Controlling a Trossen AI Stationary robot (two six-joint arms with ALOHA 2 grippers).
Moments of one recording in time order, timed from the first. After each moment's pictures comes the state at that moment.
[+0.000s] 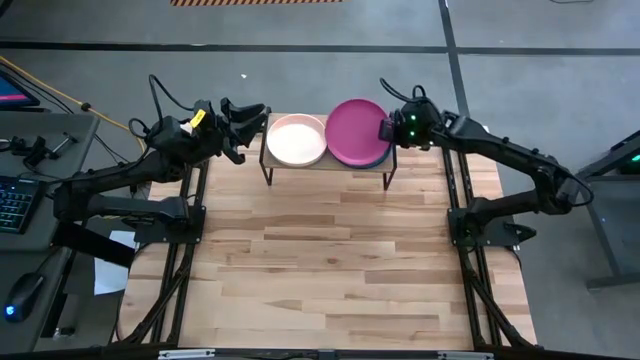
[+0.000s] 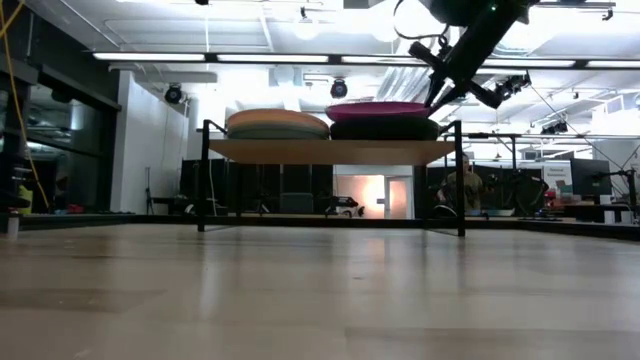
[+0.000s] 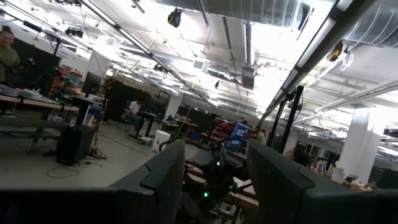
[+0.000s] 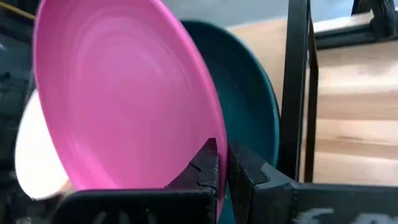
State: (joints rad) left arm 0.33 0.90 0.84 0.46 -0.05 -0.31; right arm -0.61 1.24 1.10 -0.64 0.07 0.96
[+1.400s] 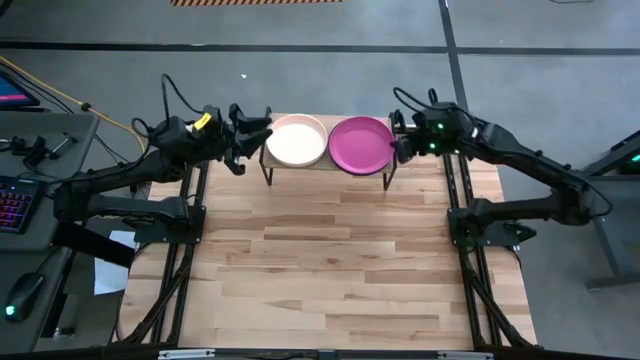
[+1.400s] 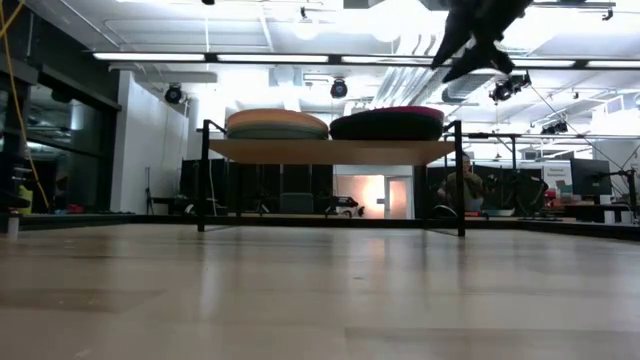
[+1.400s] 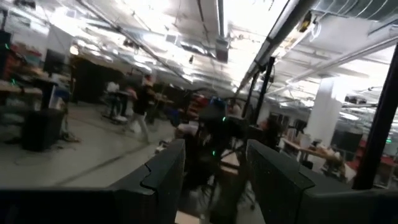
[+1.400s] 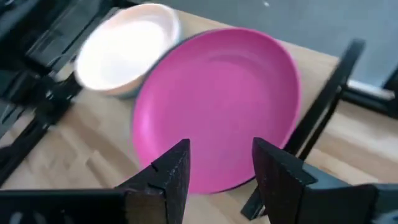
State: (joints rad) left arm 0.33 0.90 0.84 0.40 0.10 -0.30; right arm -0.51 1.04 1.13 -0.76 0.02 0.54
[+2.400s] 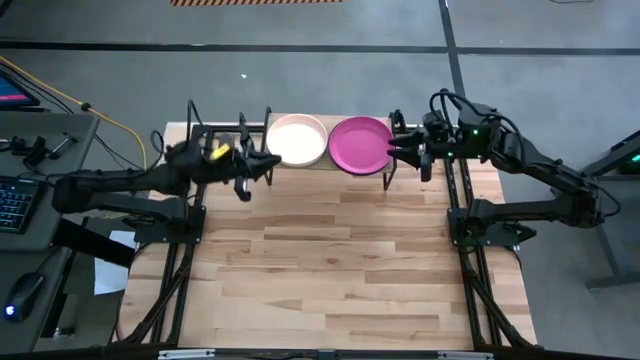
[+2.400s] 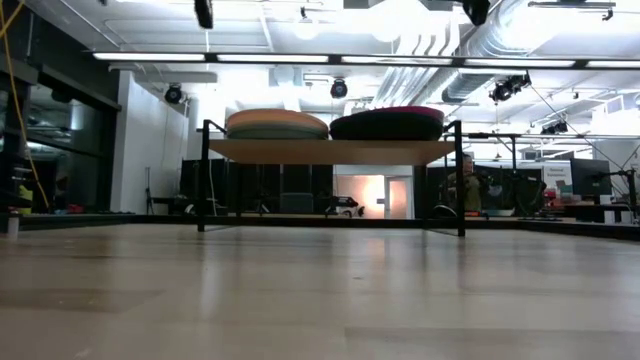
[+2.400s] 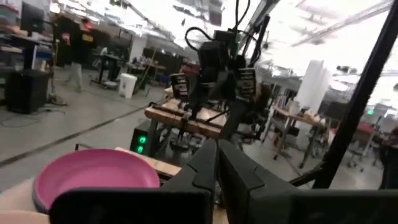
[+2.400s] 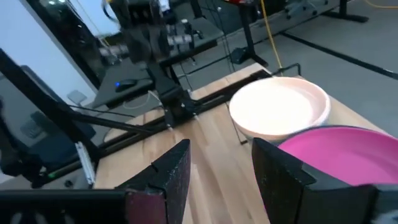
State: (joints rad) left arm 0.17 0.87 0.69 0.37 0.03 -0.28; right arm -0.39 0.91 1.13 -0.48 -0.25 0.29
